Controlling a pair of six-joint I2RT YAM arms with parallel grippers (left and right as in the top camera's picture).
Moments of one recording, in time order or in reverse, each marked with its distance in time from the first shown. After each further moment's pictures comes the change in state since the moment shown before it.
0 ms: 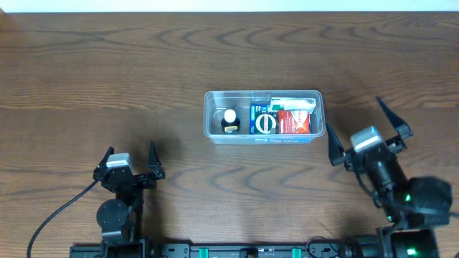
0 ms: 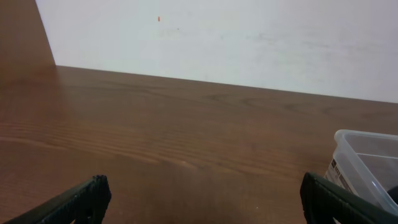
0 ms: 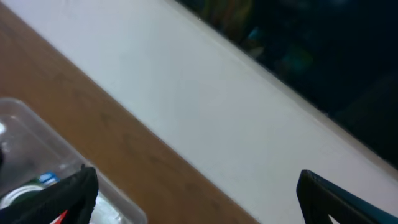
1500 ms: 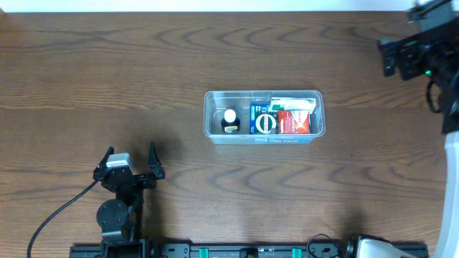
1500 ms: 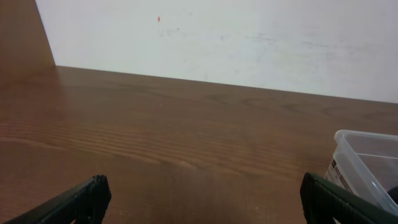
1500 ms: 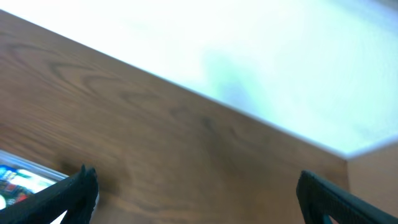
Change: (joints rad) left arm 0.000 0.000 -0.001 0.002 0.000 0.000; right arm -0.224 0.929 1.106 -0.739 0.035 0.098
